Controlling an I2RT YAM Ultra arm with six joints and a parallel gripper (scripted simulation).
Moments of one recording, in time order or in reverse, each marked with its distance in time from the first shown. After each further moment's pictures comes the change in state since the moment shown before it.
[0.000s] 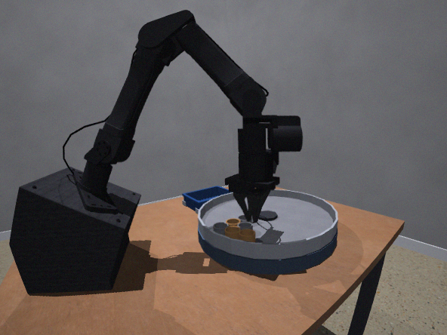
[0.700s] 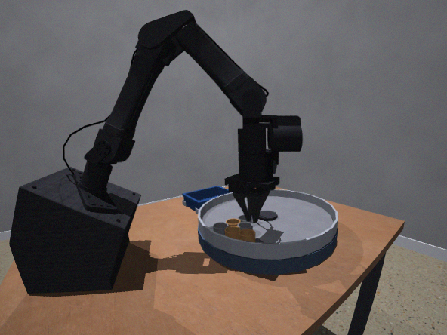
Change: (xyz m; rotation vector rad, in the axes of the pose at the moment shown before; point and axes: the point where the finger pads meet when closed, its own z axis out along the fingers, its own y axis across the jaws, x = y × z) arm 0.000 0.000 0.000 -0.001 0.001 0.000
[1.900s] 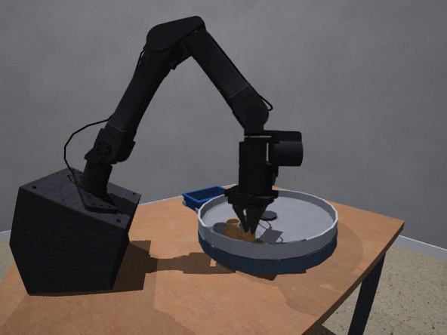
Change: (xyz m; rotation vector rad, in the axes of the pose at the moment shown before) arm 0.002 0.004 0.028 -0.031 0.013 -0.002
